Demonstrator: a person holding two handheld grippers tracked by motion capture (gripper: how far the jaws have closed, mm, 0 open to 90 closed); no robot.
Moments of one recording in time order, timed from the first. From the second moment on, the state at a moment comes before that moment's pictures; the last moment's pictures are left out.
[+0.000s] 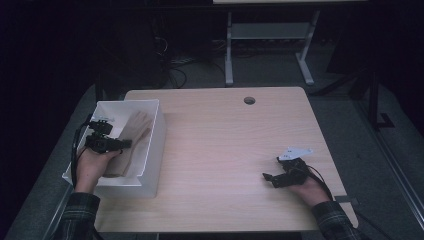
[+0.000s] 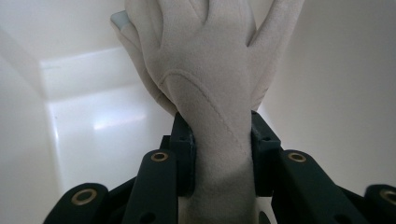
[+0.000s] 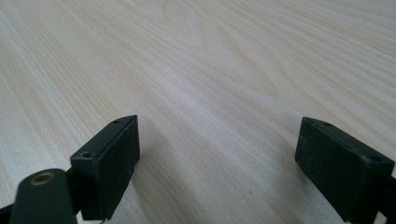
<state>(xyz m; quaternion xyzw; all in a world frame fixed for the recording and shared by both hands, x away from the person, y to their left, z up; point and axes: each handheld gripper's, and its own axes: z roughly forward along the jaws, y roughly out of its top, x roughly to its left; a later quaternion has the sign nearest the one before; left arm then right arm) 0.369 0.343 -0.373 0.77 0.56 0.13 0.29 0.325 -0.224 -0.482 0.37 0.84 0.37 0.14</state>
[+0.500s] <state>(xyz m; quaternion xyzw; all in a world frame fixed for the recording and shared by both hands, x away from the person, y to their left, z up) 0.381 0.341 -0.415 0.78 0.56 0.10 0.25 0.325 -0.224 -0.482 0.37 0.84 0.37 0.14</state>
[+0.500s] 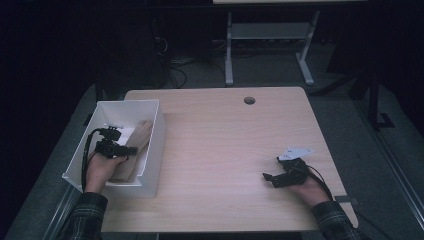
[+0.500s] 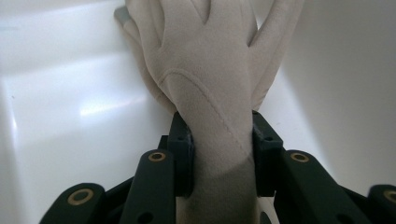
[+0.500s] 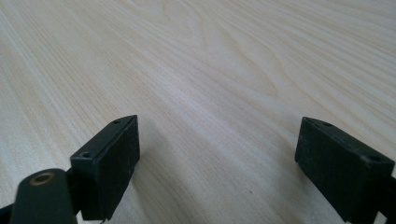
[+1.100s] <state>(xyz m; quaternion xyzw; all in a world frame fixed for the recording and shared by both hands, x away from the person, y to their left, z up) 0.383 0.345 -0.396 0.77 0.56 0.14 0.27 0.324 -0.224 -0.482 0.37 0.84 0.37 0.14</state>
